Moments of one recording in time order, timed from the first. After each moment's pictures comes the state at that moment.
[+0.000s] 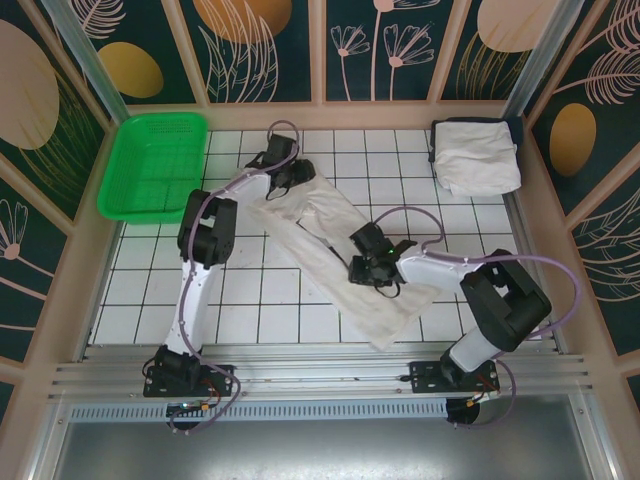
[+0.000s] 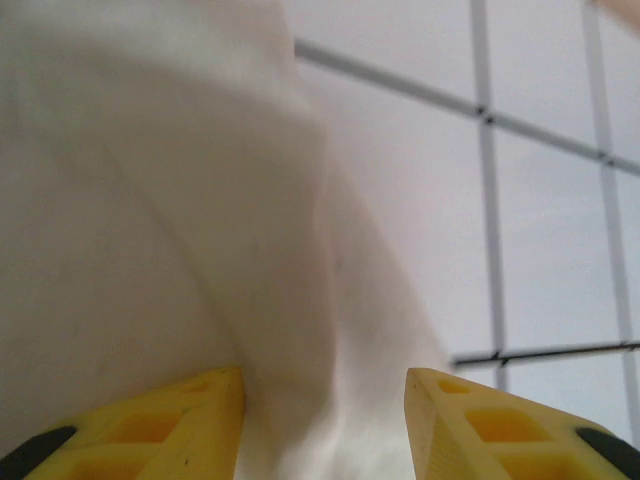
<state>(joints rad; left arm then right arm) -0.37 2.52 2.02 -0.24 0.22 -0.64 0.74 1.57 0.78 -0.37 -0.01 0.76</state>
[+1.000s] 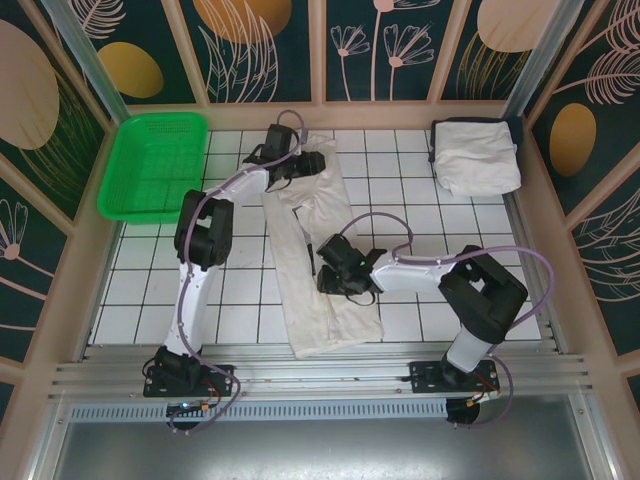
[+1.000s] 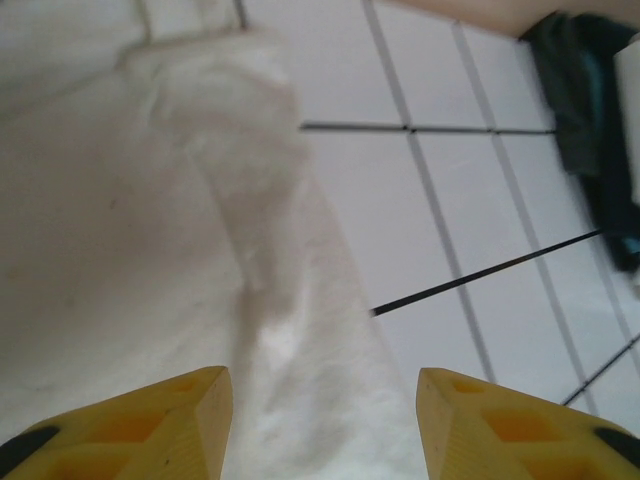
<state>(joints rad) -0.37 2.46 1.97 -0.20 0.38 -0.48 0.94 1.67 0.87 -0.28 -0.01 0.87</state>
